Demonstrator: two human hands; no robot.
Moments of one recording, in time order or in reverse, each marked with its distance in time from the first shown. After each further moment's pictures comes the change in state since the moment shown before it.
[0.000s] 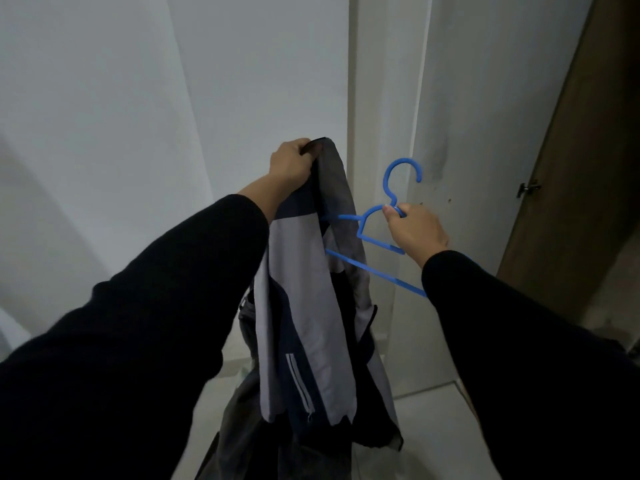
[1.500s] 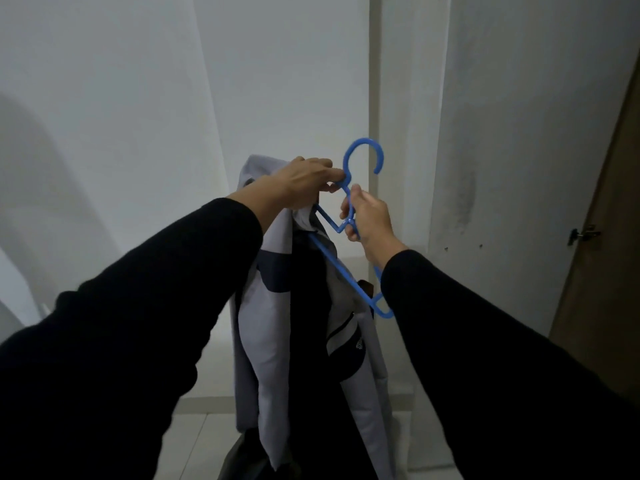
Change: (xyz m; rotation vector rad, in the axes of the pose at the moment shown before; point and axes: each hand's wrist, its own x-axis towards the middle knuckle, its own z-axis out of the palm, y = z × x) left_hand 0.053 0.050 -0.010 1.050 -0.266 0.566; right_hand 0.076 -0.073 0.007 0.985 -0.280 -0.036
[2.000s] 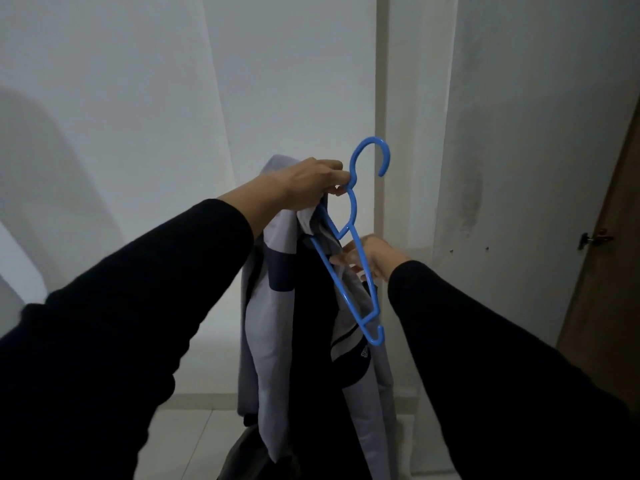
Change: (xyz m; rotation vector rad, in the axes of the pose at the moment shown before) left_hand -0.016 0.011 -0.014 -0.036 0.032 0.109; right_hand -0.003 0.023 -0.016 -0.670 -0.325 0.345
